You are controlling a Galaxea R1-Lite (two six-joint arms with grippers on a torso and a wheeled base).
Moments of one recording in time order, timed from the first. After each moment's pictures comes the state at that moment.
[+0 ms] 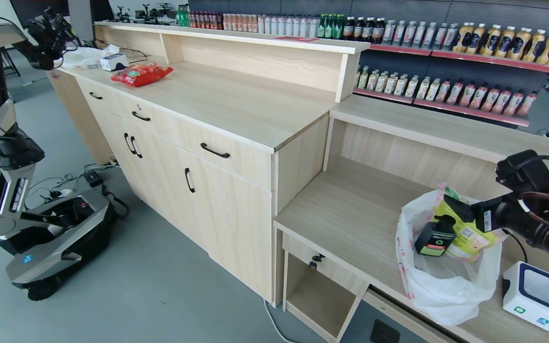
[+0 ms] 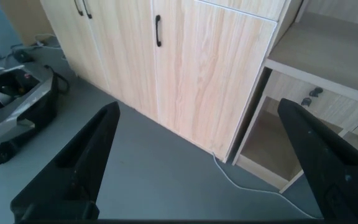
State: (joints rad) left arm -0.01 0.00 0.00 0.00 -0.04 -0.01; right arm -0.07 1.64 -0.46 -1.07 0.07 -0.42
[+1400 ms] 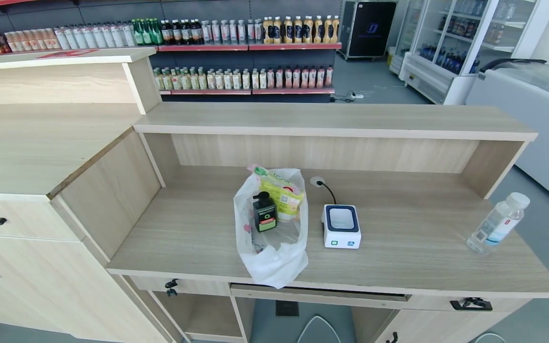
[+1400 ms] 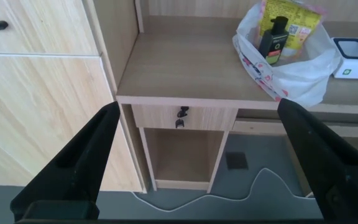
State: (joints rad) left arm -0.01 0.00 0.00 0.00 -0.04 -0.01; right arm -0.95 1.90 -0.51 -1.11 0.45 -0.40
